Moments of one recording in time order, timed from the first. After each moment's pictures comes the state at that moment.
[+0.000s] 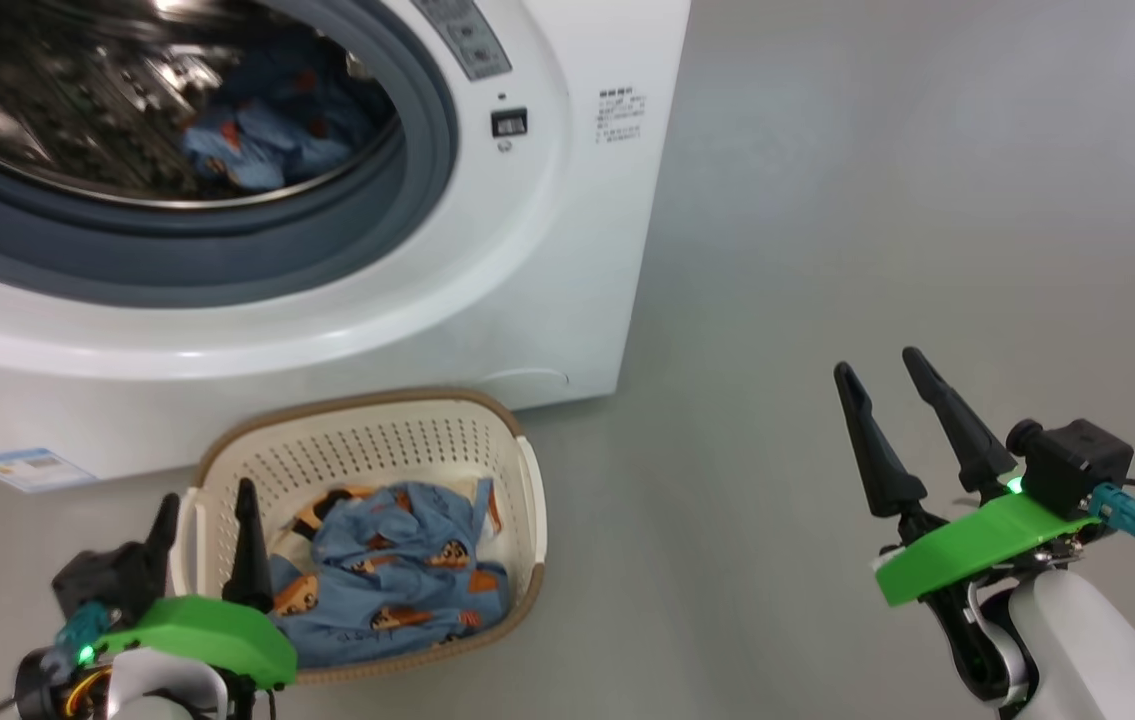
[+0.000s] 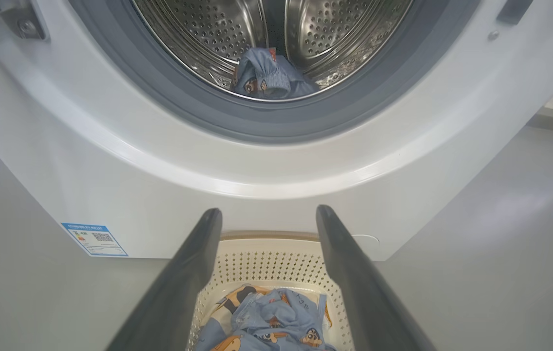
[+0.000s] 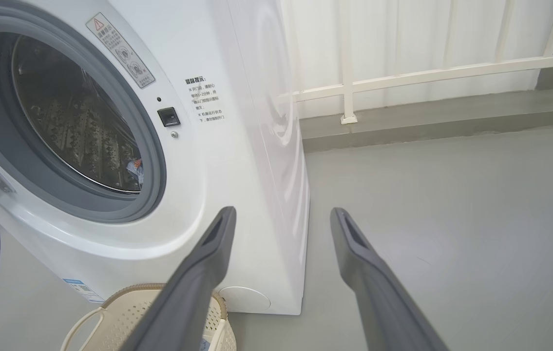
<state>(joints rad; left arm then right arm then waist) -0.25 0.08 0.00 0.48 -0.29 -0.04 -0.18 -0.29 -0.21 0.27 0.31 0.49 0.12 -0.25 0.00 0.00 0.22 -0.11</state>
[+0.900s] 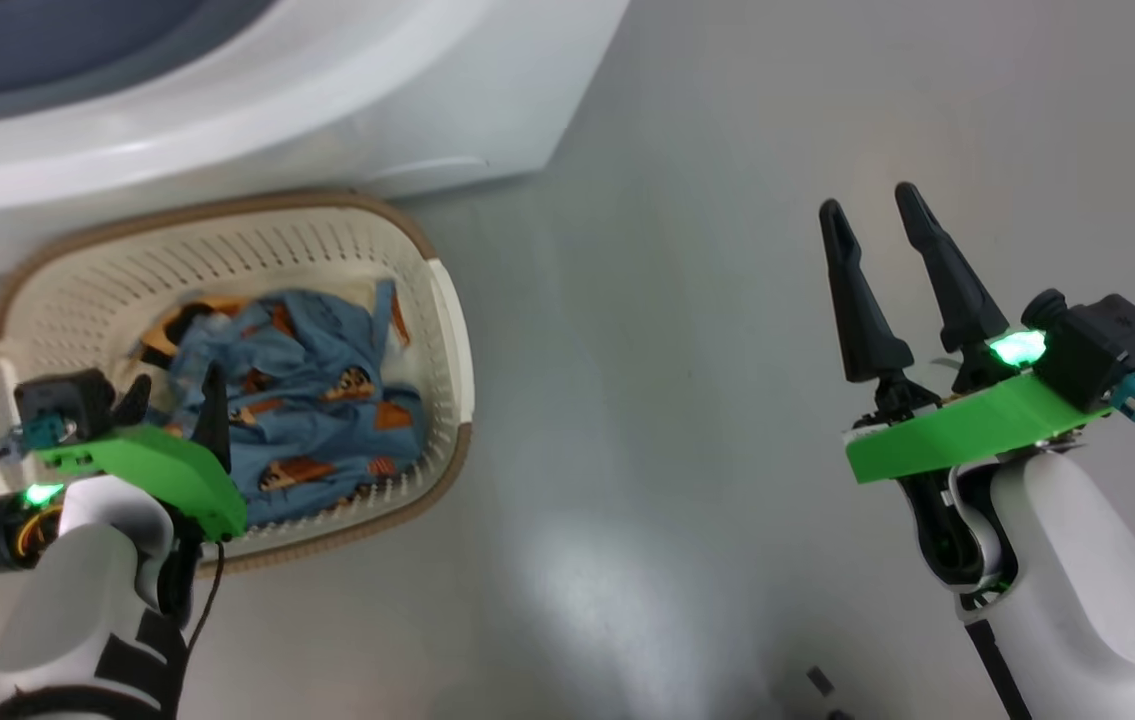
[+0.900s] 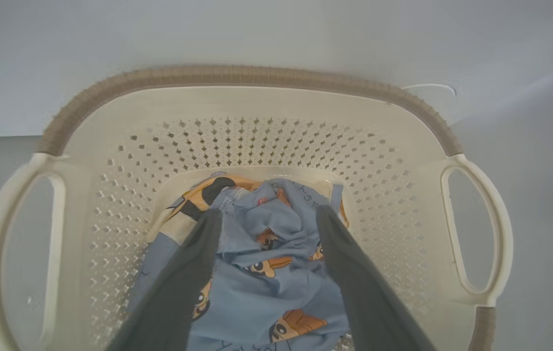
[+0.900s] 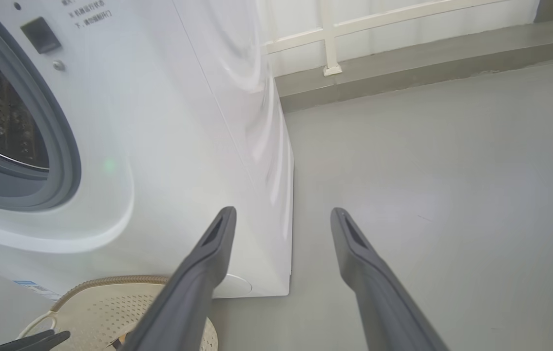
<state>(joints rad) -0.74 0.18 -0.07 1.07 -0.33 -0.12 -0.13 -0.45 -0.13 0.23 0.21 0.48 0.12 -0.25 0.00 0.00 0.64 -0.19</state>
